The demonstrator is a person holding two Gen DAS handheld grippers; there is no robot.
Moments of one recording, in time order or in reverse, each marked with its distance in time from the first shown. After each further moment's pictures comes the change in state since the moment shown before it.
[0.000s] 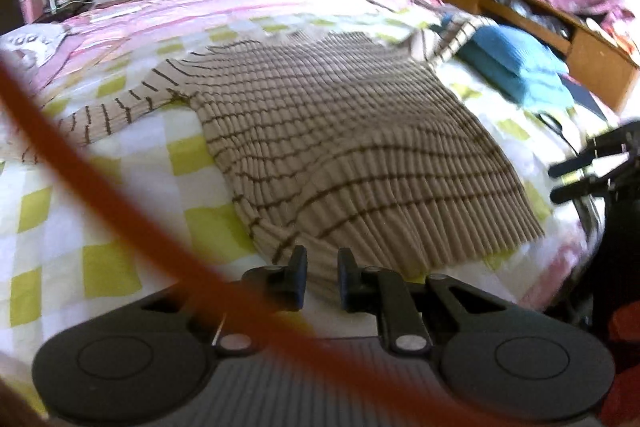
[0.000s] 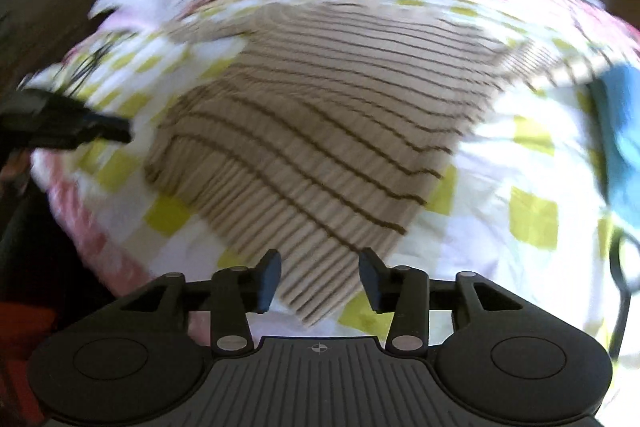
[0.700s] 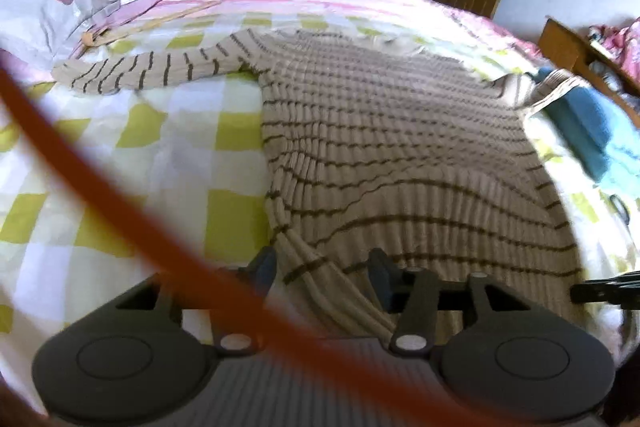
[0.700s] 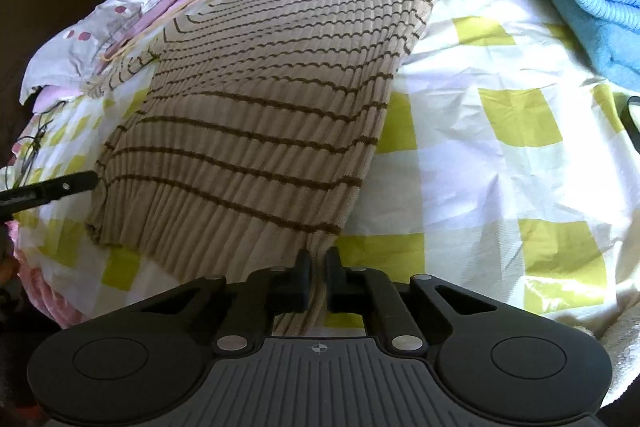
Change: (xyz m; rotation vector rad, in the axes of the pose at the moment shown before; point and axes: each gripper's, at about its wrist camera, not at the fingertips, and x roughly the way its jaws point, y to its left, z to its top) left arm 0.041 -0.002 -0.001 -0.282 -0.017 0.183; right arm 0.039 -0.033 -0.021 0.325 0.016 -0.018
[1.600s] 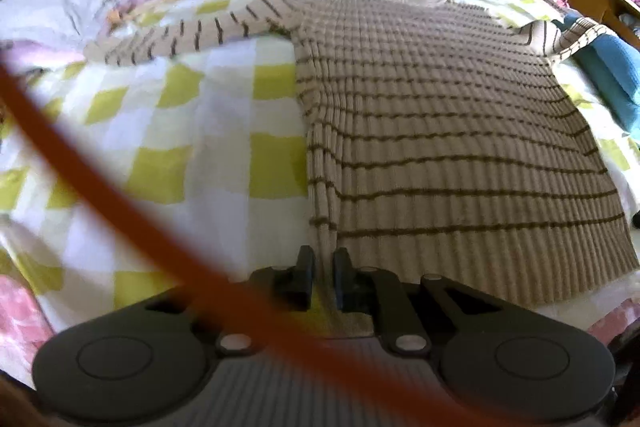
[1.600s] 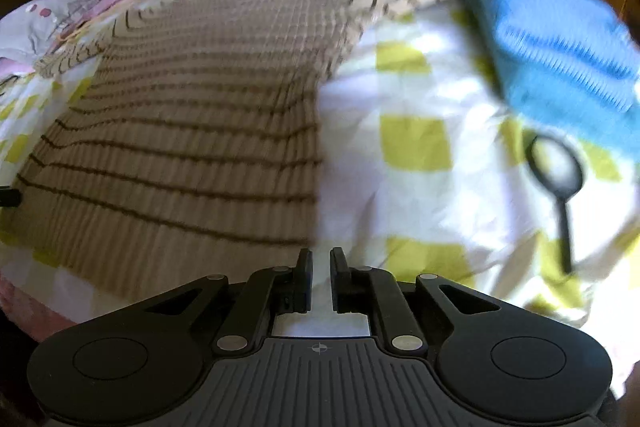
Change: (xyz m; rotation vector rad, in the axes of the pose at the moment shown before) left arm -0.020 0.000 -0.005 0.051 0.119 0.128; right arm -0.027 -0.019 0.008 -0.107 -0.038 -0.229
